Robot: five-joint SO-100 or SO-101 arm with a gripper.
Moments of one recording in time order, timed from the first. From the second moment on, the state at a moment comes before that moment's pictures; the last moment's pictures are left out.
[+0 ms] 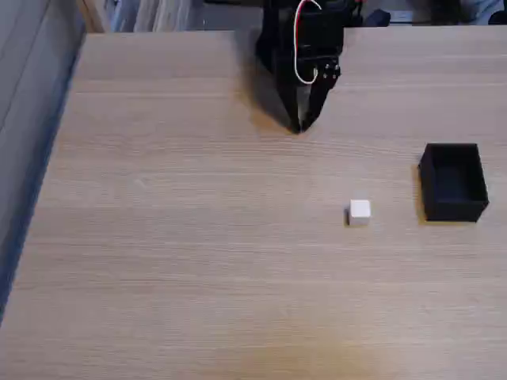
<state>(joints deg) -2.7 190.5 177.2 77.0 -92.0</state>
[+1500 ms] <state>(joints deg) 0.6 190.5 177.2 77.0 -92.0</state>
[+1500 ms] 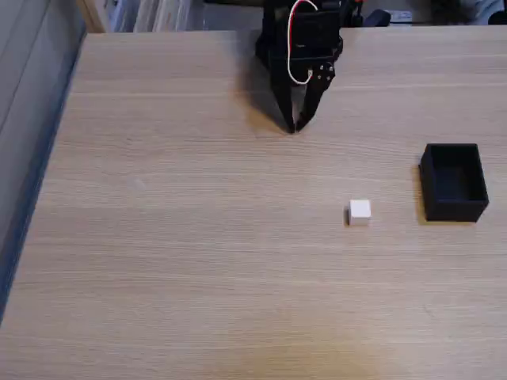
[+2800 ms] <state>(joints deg) -11.8 155.0 151.3 68.1 -80.6</state>
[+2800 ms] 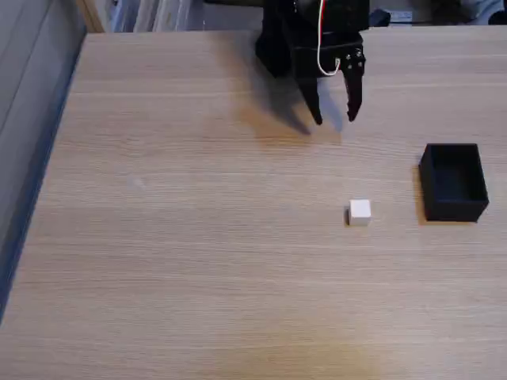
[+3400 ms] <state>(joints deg) -12.1 129.0 139.5 53.9 -78.7</state>
